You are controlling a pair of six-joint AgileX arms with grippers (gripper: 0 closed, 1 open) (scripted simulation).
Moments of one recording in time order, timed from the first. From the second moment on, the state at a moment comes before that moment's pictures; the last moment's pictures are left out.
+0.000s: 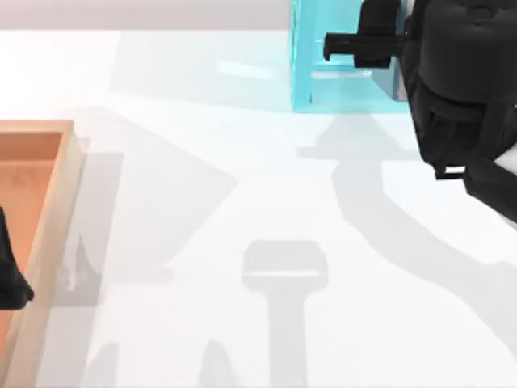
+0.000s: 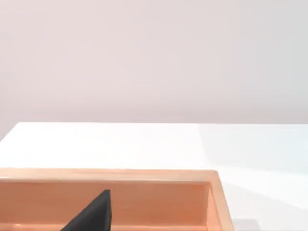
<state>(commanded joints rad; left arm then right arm) 0.00 0.00 0.00 0.00 0.00 0.00 0.68 1.49 0.97 0.39 0.73 0.11</state>
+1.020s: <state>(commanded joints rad) 0.00 0.00 0.00 0.00 0.00 0.00 1.18 1.89 0.99 0.38 1.04 -0.85</state>
